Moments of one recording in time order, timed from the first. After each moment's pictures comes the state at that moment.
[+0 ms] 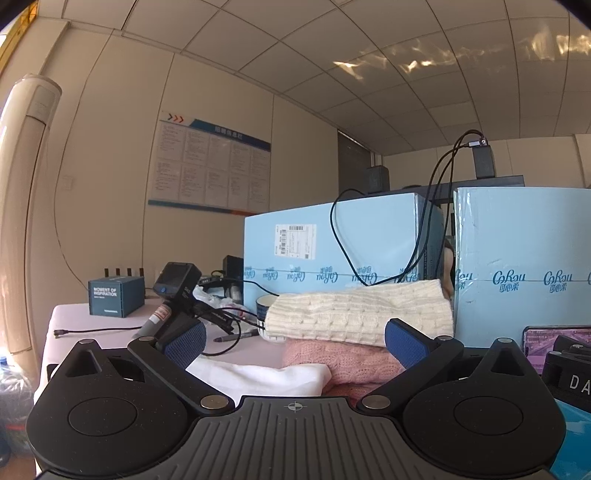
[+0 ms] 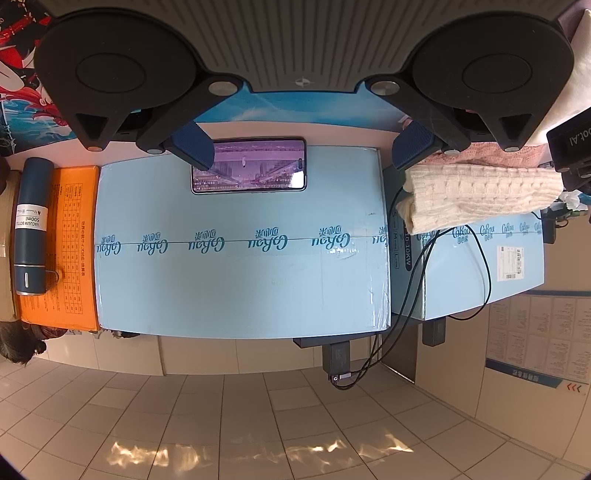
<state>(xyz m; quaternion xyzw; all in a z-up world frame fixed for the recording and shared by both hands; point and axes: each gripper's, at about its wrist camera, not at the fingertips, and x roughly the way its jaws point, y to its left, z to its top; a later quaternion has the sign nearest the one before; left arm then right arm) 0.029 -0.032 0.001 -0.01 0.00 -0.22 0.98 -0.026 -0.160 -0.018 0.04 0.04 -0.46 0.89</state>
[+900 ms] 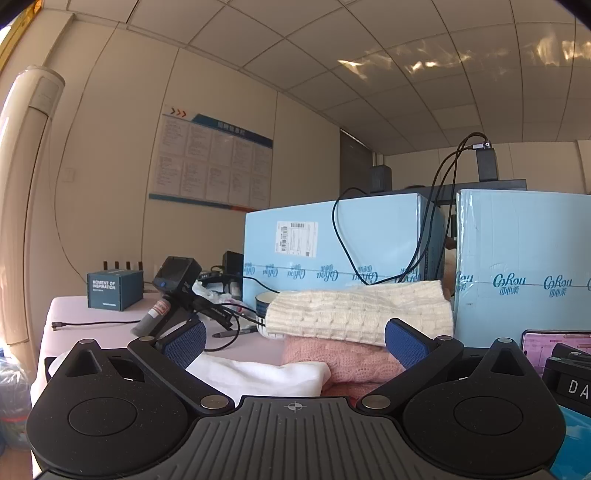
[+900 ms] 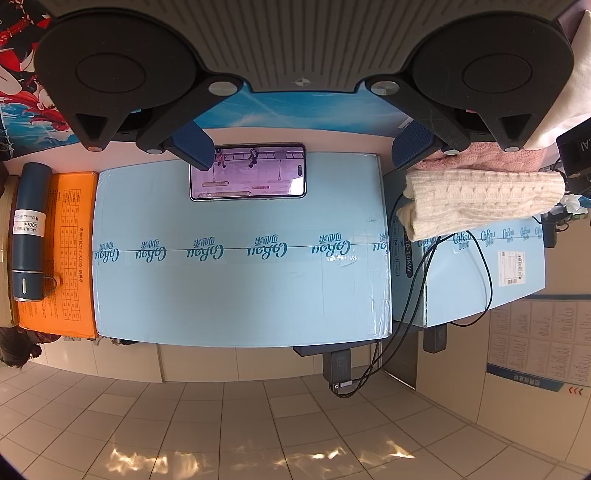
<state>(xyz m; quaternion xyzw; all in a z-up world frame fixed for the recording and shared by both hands) 0.034 -0.031 0.001 -0.01 0.01 -0.22 0.98 -0.025 -0.163 -0.019 0.05 0.04 -0.45 0.89</state>
